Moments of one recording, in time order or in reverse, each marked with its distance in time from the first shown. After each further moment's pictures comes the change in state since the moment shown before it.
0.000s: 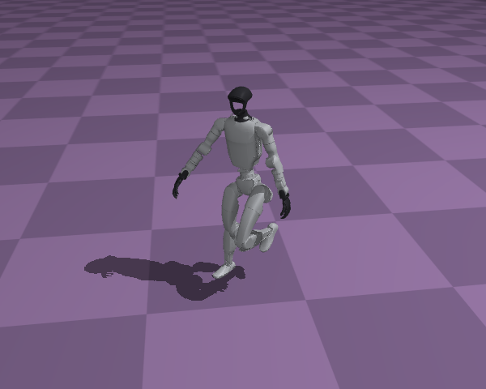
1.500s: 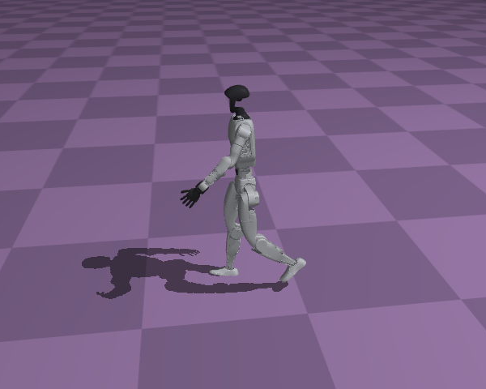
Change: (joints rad) left arm -0.571 0.008 -0.282 -0.342 -0.021 -0.078 -0.035; right arm 0.486 0.328 0.000 0.049 0.017 0.028 0.071; waist -0.195 -0.002 0.098; left_leg 0.888 0.061 -0.158 -1.203 0.236 0.024; right_leg 0.003 0.069 -0.261 -0.023 0.079 0.100
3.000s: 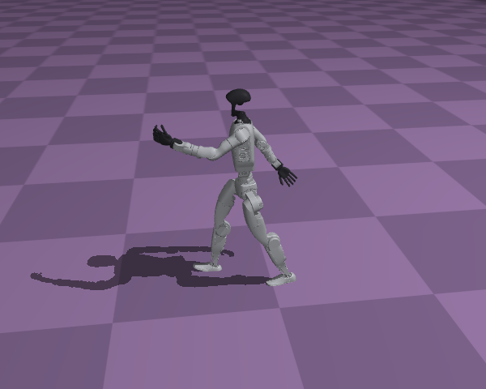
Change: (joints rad) left arm -0.483 0.088 0.156 -0.454 -0.488 -0.137 -0.010; right arm 0.618 -0.052 -0.102 -0.077 0.079 0.003 0.223; waist -0.223 0.235 -0.063; left_leg 0.154 0.138 -0.127 -0.750 -0.110 -0.139; right_leg -0.316 0.084 -0.073 0.204 -0.114 -0.139
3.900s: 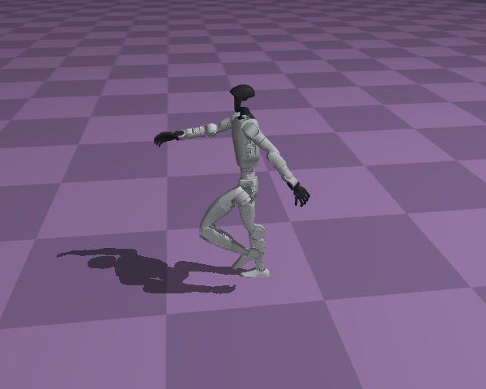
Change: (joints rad) left arm 1.734 -0.154 0.131 0.662 0.444 0.255 0.038; right arm -1.698 -0.285 0.112 -0.259 0.136 -0.033 -0.478; waist 0.686 -0.245 0.010; left_leg -1.171 -0.020 0.406 1.735 0.033 0.136; right_leg 0.429 -0.042 0.477 -0.171 -0.067 -0.028
